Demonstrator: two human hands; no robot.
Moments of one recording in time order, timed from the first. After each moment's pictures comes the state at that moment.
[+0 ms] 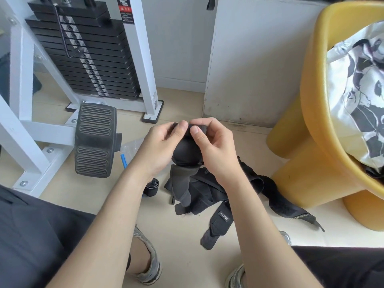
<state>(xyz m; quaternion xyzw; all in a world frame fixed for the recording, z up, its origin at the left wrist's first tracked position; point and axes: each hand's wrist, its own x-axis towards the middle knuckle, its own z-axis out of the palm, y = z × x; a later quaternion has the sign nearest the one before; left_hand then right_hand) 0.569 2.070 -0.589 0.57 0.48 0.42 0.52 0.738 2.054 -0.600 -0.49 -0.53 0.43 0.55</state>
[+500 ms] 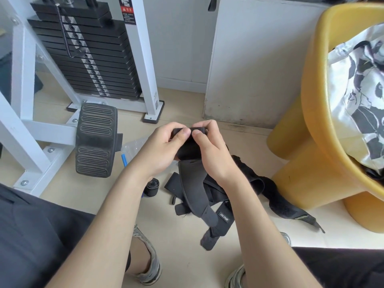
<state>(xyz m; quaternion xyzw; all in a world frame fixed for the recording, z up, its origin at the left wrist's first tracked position) 0.566 2.074 -0.590 0.60 0.49 0.38 0.51 0.733 2.051 -0.593 -0.53 -0.55 0.46 0.45</state>
